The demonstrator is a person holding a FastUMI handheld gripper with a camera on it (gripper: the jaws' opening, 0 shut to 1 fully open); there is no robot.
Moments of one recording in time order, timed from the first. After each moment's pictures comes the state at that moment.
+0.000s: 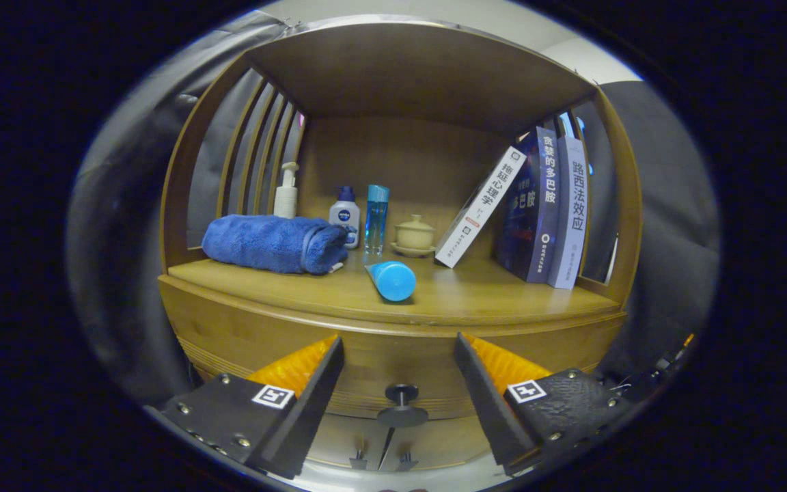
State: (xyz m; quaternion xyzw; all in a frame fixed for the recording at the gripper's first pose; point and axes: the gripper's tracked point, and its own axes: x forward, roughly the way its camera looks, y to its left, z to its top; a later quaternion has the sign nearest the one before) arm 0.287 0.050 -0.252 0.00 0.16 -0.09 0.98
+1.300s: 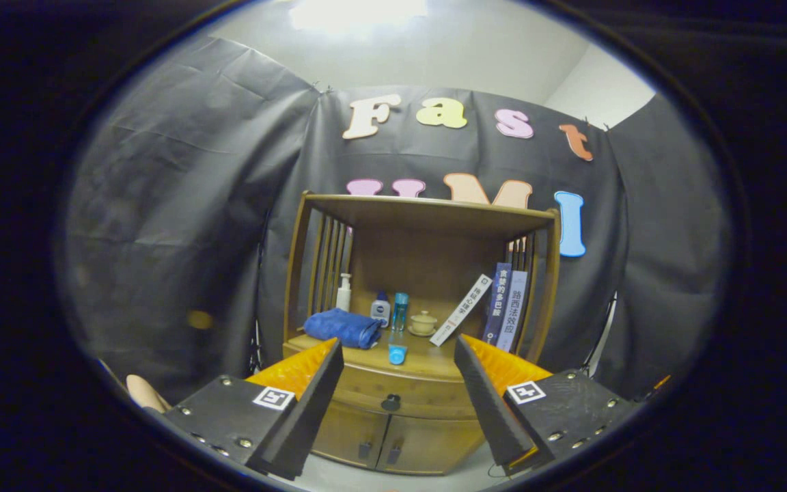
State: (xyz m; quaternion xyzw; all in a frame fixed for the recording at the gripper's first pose) arm 0.076 0.035 -0.012 -0.01 0.05 0.02 1.00
